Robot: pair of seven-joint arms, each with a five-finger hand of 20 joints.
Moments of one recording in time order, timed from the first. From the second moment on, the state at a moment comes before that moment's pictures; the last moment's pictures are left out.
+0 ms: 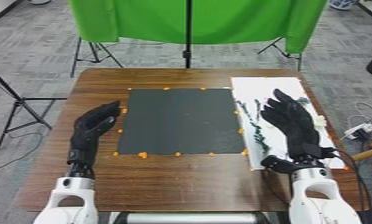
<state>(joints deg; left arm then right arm) 119.5 -77.1 -93.1 -117.8 76.7 3.2 16.7 -117.8 -65.7 87.0 -120.4 -66.0 17.7 -9.3</state>
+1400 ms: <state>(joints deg) 120.7 -76.3 -93.2 -119.0 76.7 5.1 15.4 -118.6 -39.3 77.0 -121.4 -141.3 17.1 30.9</state>
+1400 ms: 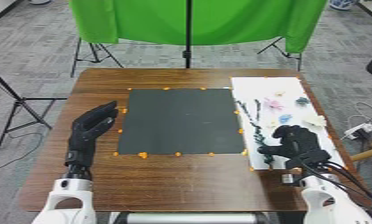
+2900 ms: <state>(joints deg) 121.2 -74.1 -96.0 -117.0 67.6 10.9 16.4 -85.3 -44.0 52.1 -118.4 -121.3 23.0 30.7</state>
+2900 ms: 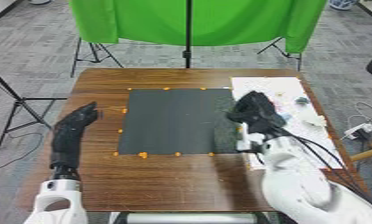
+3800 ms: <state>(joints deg) 118.4 -70.6 -93.8 -111.4 68.8 8.6 15.2 -53.7 -69.4 20.7 -91.8 -113.3 19.8 32.0</state>
